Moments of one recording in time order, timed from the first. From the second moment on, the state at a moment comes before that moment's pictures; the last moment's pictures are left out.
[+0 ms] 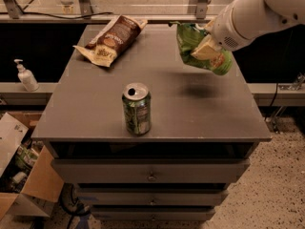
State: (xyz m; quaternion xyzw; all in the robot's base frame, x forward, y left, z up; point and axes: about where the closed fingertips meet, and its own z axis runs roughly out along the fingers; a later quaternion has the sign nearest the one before) arm 0.633 -0.140 0.941 -0.55 0.74 -0.03 0.39
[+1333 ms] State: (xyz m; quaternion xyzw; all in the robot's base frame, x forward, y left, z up) arm 0.541 -0.090 0.966 -0.54 0.76 0.03 0.35
